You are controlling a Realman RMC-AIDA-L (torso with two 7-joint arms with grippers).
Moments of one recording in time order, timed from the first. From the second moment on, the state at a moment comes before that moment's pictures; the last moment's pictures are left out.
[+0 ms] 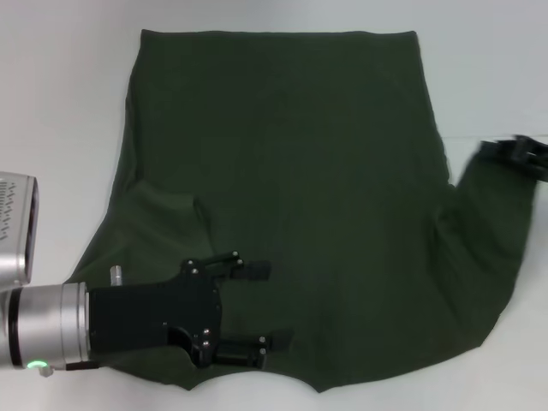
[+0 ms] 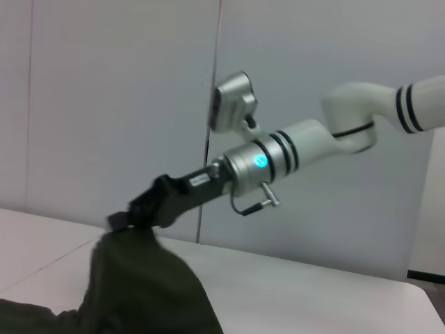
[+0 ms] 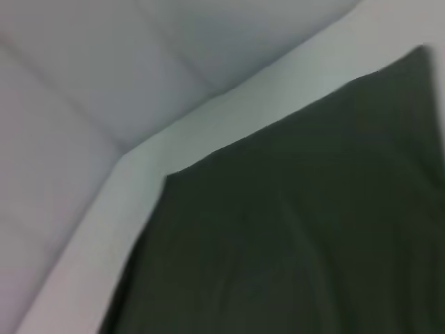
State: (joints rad) left arm -0.42 -2.15 0.95 0.82 1.78 1.65 -1.28; right arm 0.66 1.97 -0.53 -0.59 -2.04 -1.12 2.13
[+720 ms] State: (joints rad) left arm -0.41 -2.15 0.90 0.81 1.78 1.64 -1.28; right arm 0.77 2.07 -0.64 -0.56 -1.96 -1.09 2.06
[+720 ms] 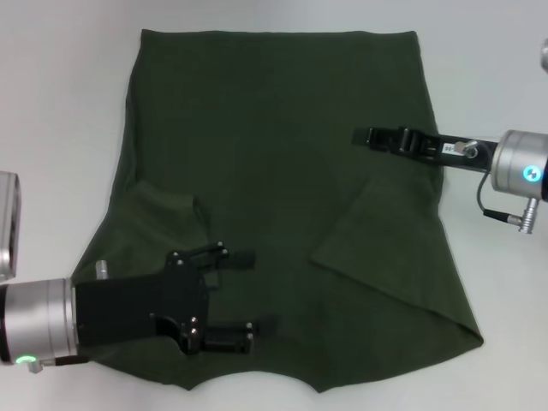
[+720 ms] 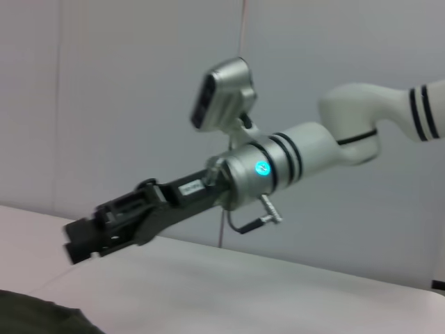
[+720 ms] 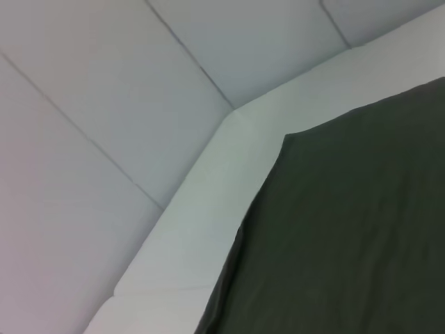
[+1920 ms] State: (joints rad) left arm -0.21 -2.09 0.61 0.80 1.84 1.40 -1.41; right arm 0.71 2.10 -0.66 -0.39 -1.84 -1.36 1.59
